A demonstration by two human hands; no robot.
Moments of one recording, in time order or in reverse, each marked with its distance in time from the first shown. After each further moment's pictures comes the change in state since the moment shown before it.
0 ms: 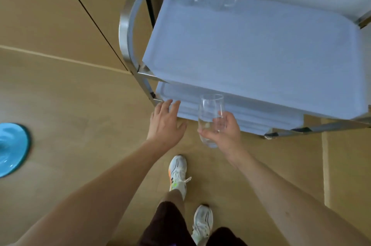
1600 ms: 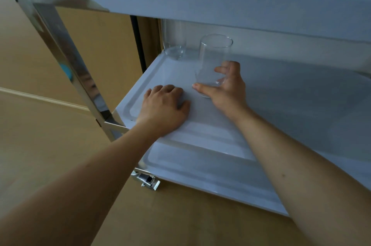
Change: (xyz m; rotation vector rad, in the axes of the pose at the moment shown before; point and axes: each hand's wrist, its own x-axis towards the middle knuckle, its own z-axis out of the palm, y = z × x) left_hand 0.249 -0.081 0.196 0.216 0.375 0.195; right_hand 0.377 0.098 0.042 -0.182 0.285 -0.836
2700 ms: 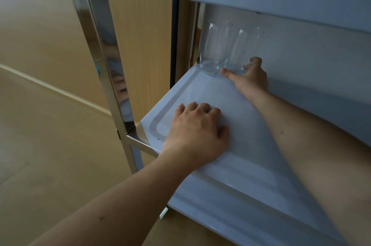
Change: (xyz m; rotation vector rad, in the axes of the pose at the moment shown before) left_hand 0.002 -0.003 0.010 -0.007 0.072 0.006; right_hand 0.137 0.019 0.074 -0.398 -0.052 0.045
